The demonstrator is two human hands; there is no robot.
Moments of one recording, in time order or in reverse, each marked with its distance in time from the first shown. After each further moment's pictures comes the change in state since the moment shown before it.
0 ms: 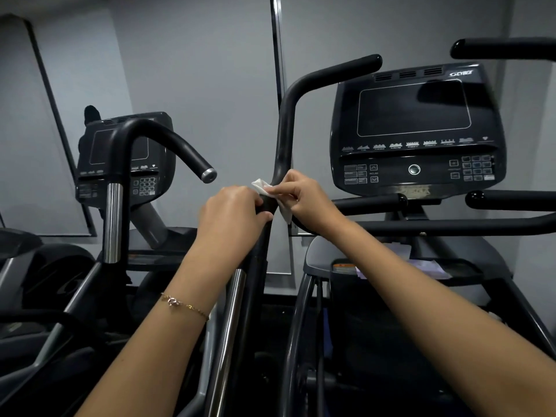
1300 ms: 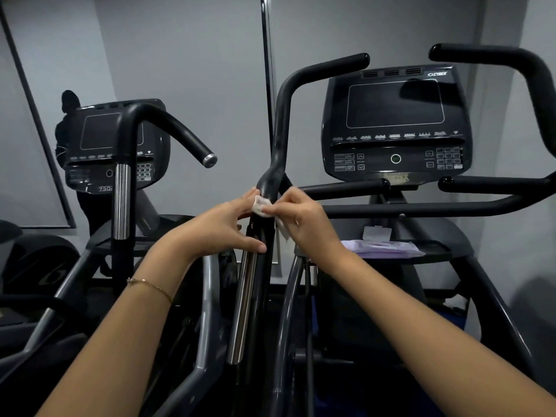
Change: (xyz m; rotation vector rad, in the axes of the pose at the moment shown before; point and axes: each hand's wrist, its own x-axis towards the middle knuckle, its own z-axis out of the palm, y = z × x) left_hand -0.025 -0.069 0.010 -0.660 -0.592 0.211; right_hand -0.086 -0.061 0.020 -0.025 0.188 -0.166
